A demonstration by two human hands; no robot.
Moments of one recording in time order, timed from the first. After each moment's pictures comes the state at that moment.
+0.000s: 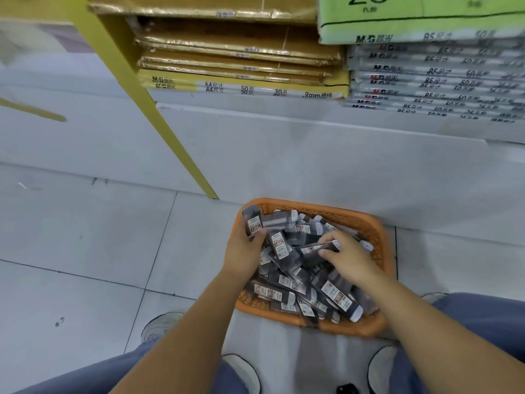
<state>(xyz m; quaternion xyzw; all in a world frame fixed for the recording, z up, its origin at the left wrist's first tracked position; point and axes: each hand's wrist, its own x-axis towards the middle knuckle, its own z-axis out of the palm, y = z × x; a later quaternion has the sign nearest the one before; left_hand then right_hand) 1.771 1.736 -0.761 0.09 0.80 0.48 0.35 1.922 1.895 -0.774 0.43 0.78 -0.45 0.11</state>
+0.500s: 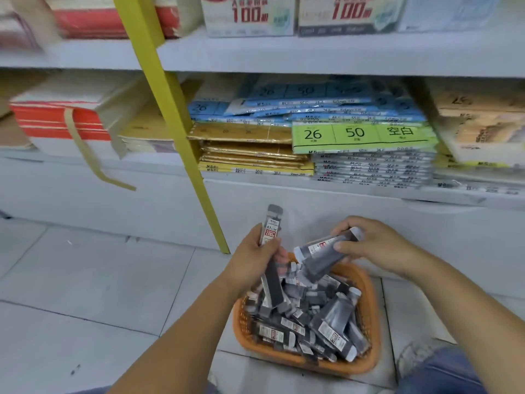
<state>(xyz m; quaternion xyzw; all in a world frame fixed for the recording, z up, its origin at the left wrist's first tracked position) 1.770 1.734 -0.619 0.22 0.68 0.57 0.40 1.934 1.918 -0.568 0.29 0.77 -0.57 -0.01</state>
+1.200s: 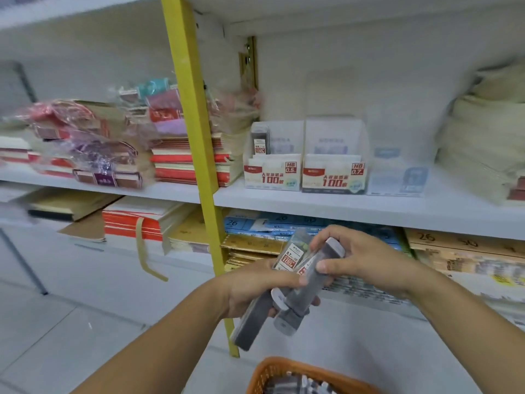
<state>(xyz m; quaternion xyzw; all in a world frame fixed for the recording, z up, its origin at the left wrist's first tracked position) 1.752 1.738 -0.410 0.37 0.63 0.45 0.51 1.892 1.914 -0.381 0.08 0.82 -0.56 -0.07</state>
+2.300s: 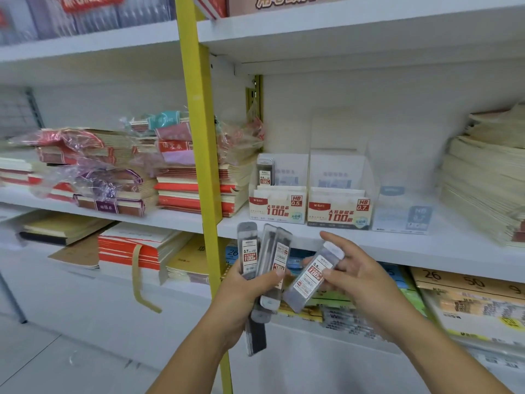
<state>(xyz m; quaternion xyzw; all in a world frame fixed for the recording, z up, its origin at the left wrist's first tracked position) 1.738 1.734 -0.406 0.25 0.58 0.72 0.28 1.870 1.895 -0.383 0.13 0.73 -0.63 -0.23</state>
